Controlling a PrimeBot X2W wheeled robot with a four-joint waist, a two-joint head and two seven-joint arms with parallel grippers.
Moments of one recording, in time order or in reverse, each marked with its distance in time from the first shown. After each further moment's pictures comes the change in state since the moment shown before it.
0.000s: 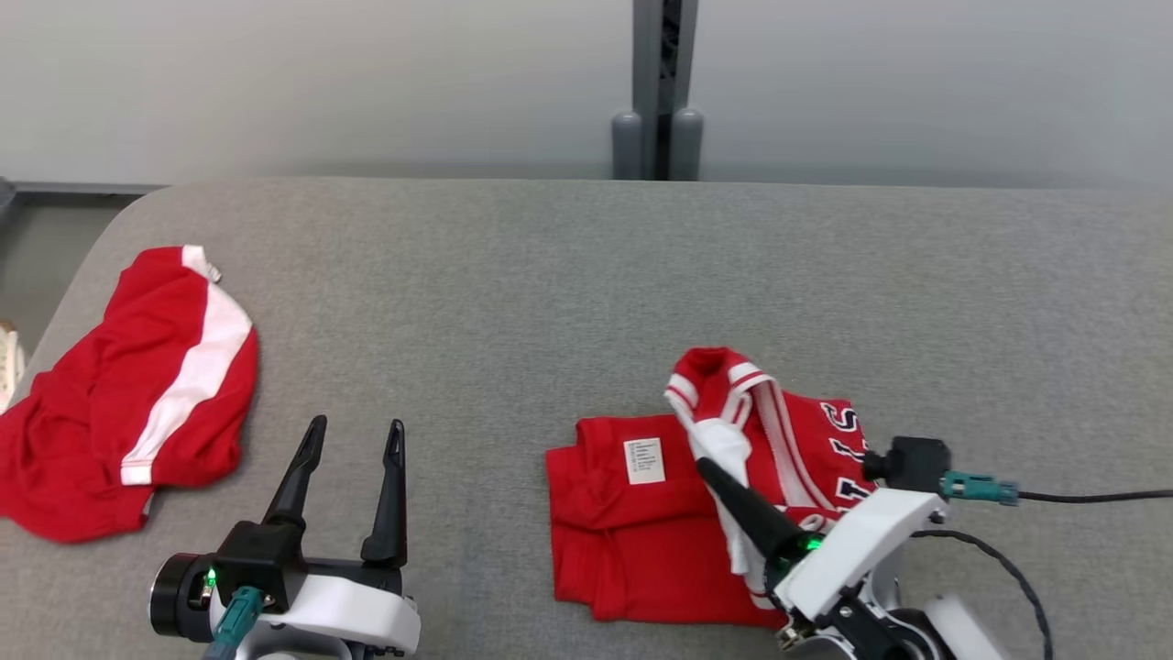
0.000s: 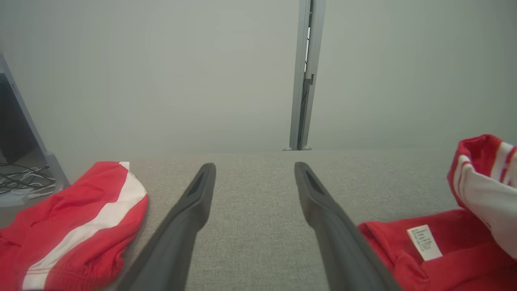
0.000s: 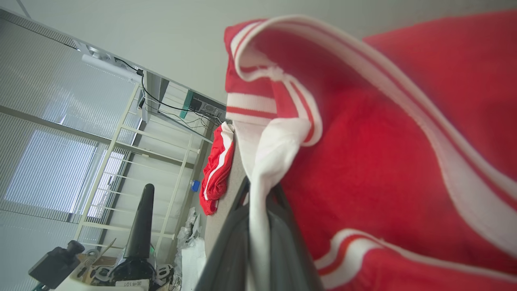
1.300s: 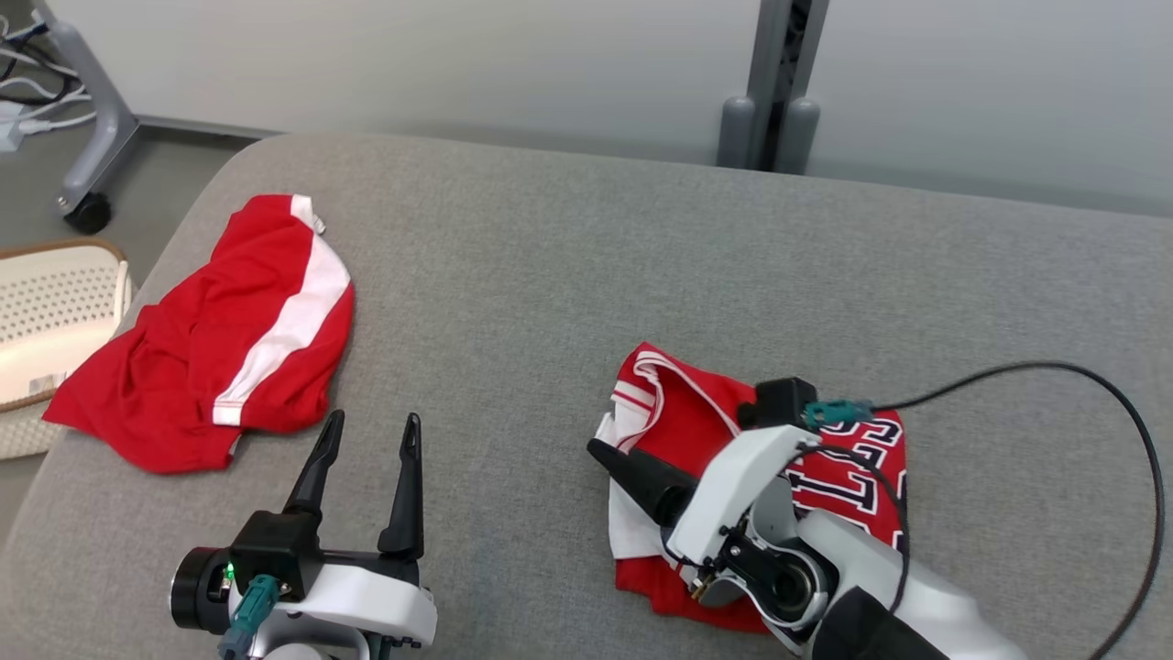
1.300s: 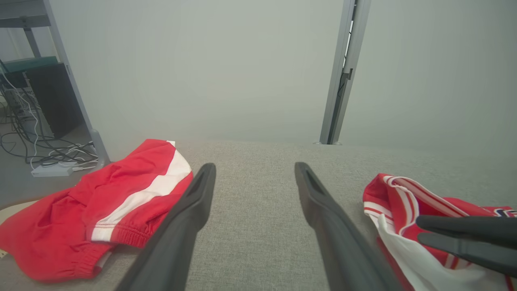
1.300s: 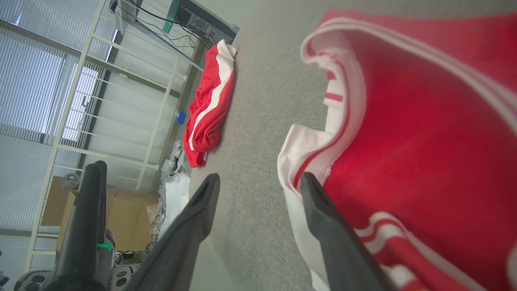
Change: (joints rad) left arm -0.030 0.000 -0.058 0.028 -0.050 0.034 0.000; right arm -0.420 0.001 0.555 0.471 0.349 0.000 -0.198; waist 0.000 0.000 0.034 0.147
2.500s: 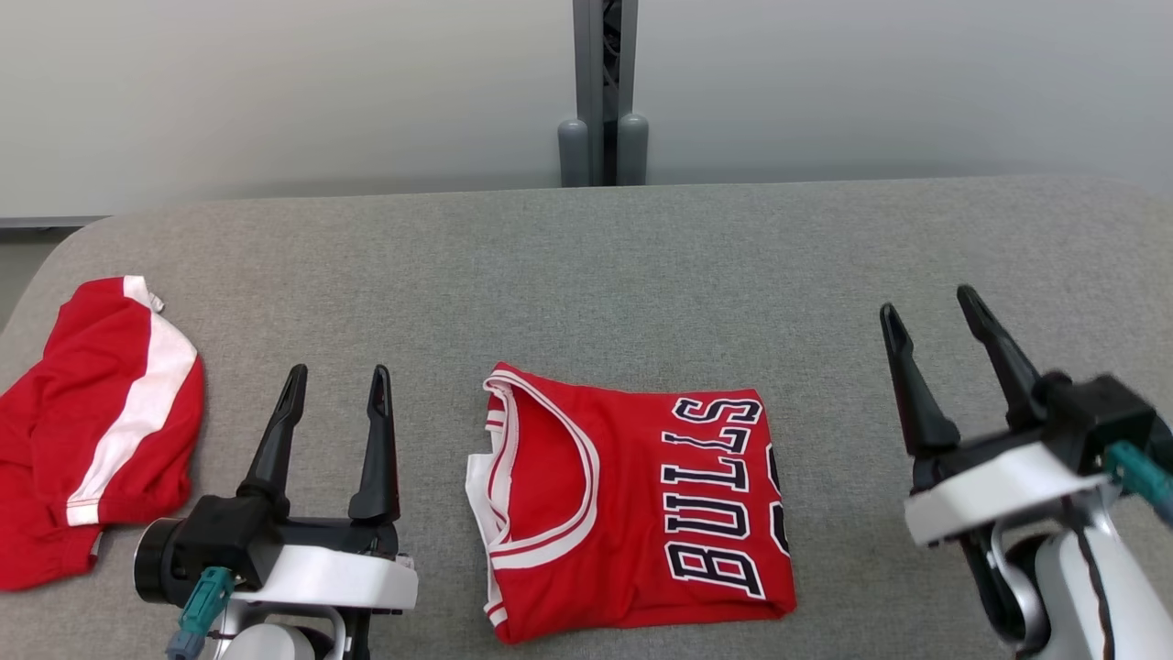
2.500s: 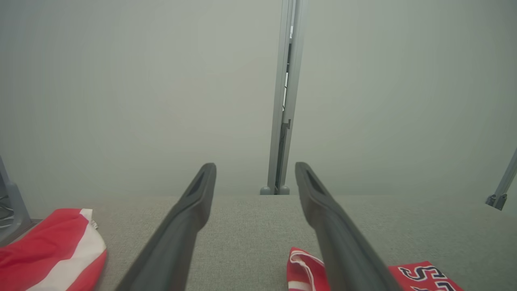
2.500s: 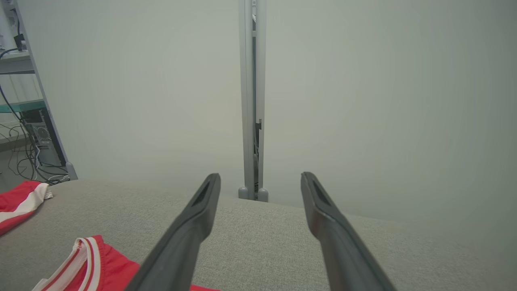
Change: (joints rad) left arm 0.002 0.000 0.049 -0.138 -0.019 -0.003 0.000; right arm 0.368 -0.095 -0.797 -0.578 -1.298 0.000 -0.184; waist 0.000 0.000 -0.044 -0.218
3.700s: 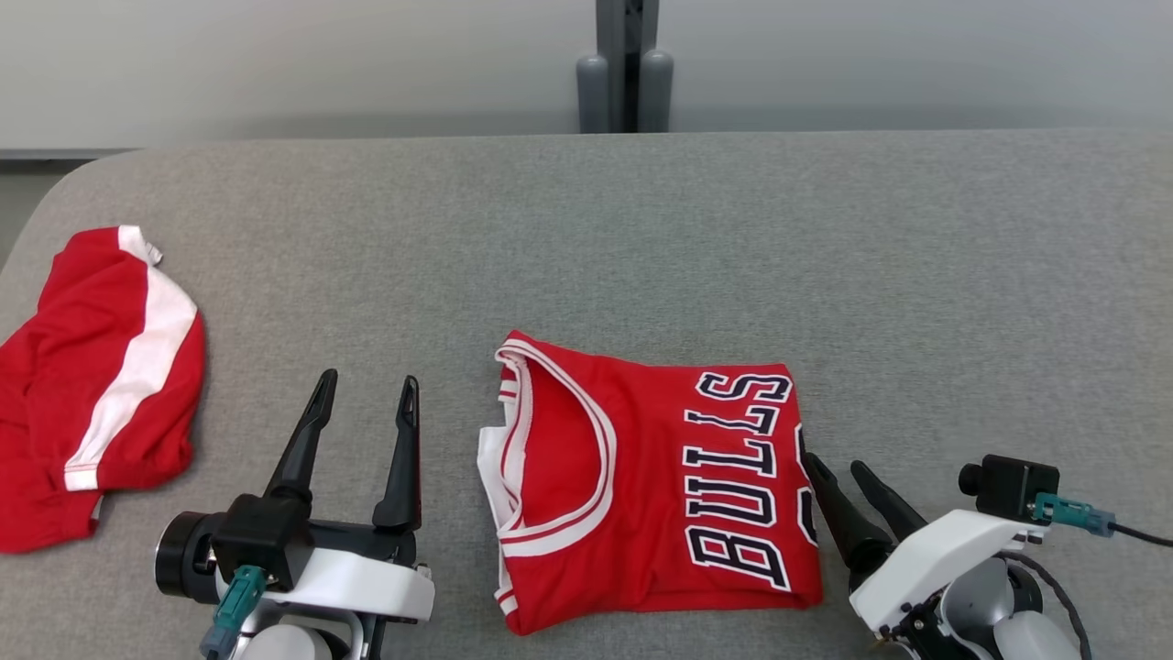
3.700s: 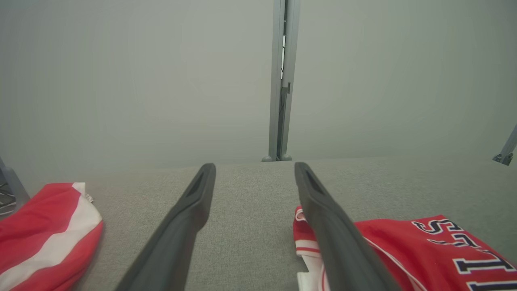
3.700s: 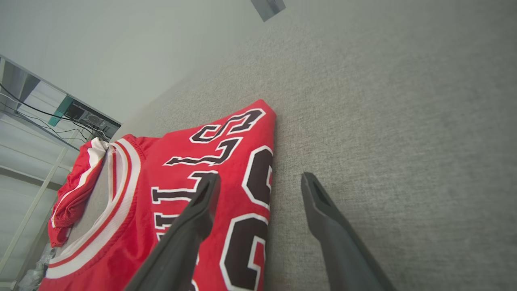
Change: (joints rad) left arm -0.004 0.000 -0.025 0.030 0.057 -0.020 0.000; right arm 0.116 0.096 0.031 0.152 0.464 0.001 0.275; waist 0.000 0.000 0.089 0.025
